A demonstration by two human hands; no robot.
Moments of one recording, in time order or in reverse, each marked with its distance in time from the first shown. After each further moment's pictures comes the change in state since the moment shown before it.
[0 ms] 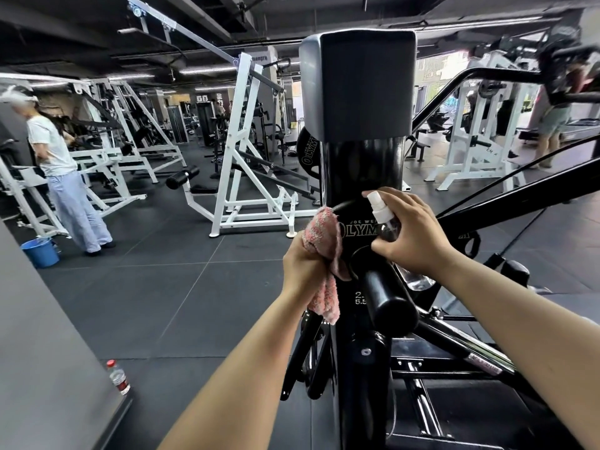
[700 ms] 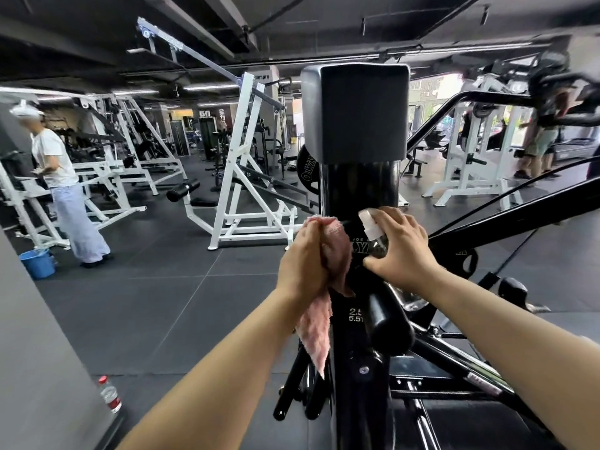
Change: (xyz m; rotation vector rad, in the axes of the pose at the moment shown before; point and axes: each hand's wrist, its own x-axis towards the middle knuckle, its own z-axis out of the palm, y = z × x) left_hand -0.002 0.043 -0.010 0.551 -0.044 0.558; right_hand 0.003 -0.010 -0.002 -0.060 -0.064 0.081
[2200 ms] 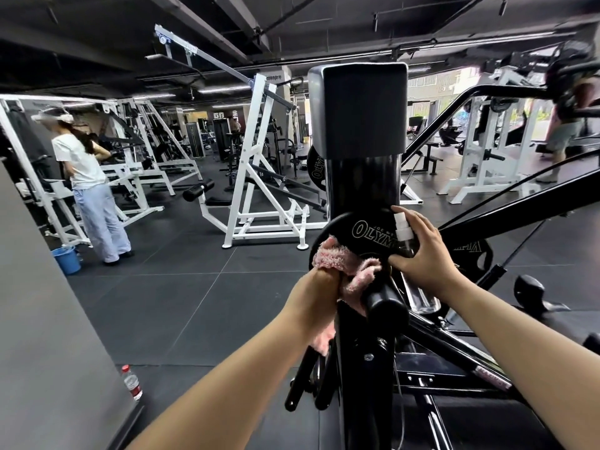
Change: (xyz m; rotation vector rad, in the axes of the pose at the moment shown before) left_hand -0.061 0.028 -0.014 0.144 -0.276 0.034; right_hand -0.021 0.033 0.006 0.348 0.111 0.081
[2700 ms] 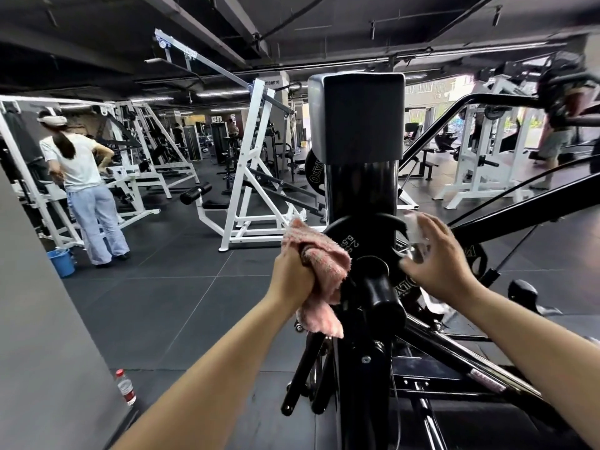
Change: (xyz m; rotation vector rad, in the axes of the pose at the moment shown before) left_hand 0.017 -0.015 -0.026 -0.278 0.271 -0.292; right_hand -0.011 -0.002 -0.021 -0.176 0.076 -0.080
